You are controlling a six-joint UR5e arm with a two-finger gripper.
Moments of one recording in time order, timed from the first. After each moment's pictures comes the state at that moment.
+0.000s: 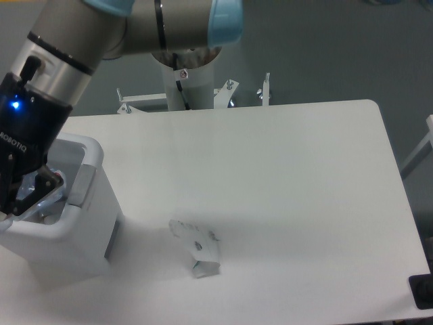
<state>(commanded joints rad) 2.09 -1.91 -1.27 -0.69 0.90 0.13</state>
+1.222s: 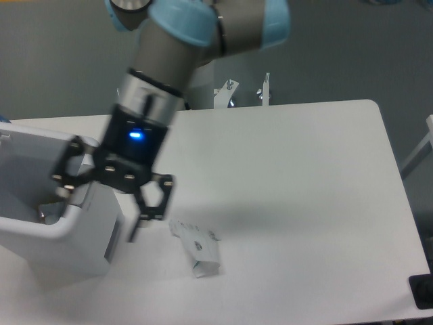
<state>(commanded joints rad) 2.41 -1.86 -1.47 -0.69 0.91 0.15</state>
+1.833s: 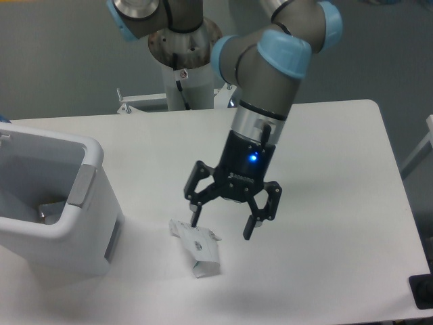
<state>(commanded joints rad) 2.54 -1.90 -1.69 -0.69 0.92 0.52</state>
